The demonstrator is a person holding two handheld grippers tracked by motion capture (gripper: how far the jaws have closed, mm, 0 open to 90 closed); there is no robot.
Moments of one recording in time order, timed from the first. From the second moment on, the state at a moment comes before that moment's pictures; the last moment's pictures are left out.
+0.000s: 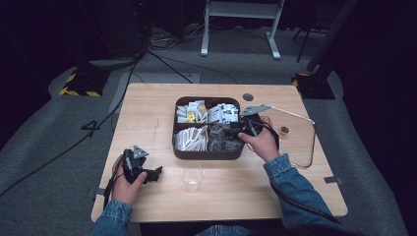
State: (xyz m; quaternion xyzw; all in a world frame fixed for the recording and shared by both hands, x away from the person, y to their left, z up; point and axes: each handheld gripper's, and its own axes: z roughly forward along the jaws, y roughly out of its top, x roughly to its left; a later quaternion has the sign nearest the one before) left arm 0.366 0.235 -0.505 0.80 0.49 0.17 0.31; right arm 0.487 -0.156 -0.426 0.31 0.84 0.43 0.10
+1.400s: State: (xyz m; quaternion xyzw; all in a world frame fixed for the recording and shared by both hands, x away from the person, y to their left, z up) left arm 0.367 0.235 -0.505 0.80 0.48 0.17 0.31; right arm 0.488 -0.153 -0.433 0.31 0.84 0.44 0.09
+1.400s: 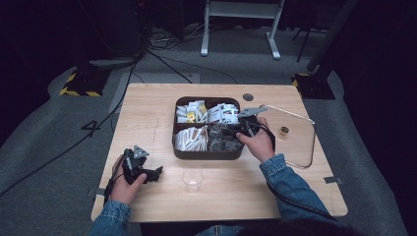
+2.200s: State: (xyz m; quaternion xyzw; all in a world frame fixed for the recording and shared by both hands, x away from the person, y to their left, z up) left arm 0.367 0.234 -0.505 0.80 0.48 0.17 0.31; right arm 0.448 -0.144 -0.383 0.25 0.81 0.52 0.09
